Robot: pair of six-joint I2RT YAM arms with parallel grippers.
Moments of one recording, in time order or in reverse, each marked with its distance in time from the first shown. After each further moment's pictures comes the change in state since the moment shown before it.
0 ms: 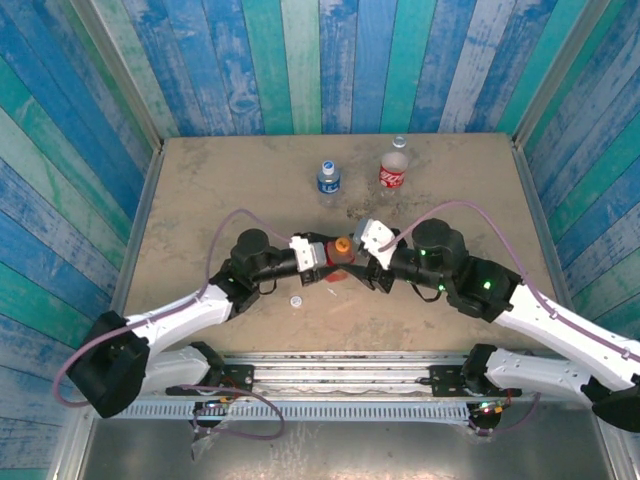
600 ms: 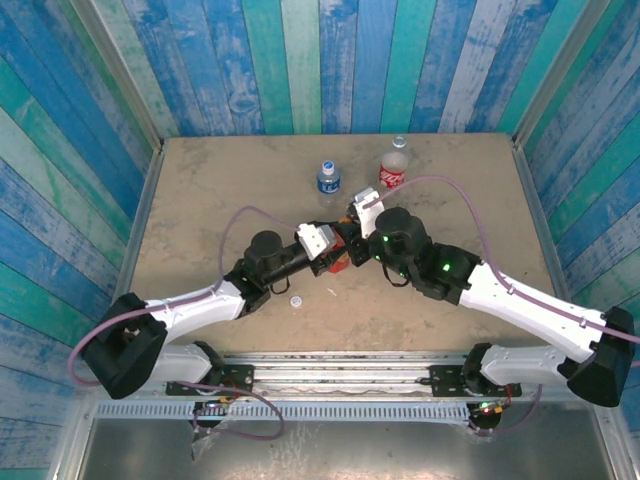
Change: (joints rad) left arm -0.061 0.132 0.019 0.129 -0.451 -0.124; right arm 0.011 0.210 0.049 0.130 0.424 0.504
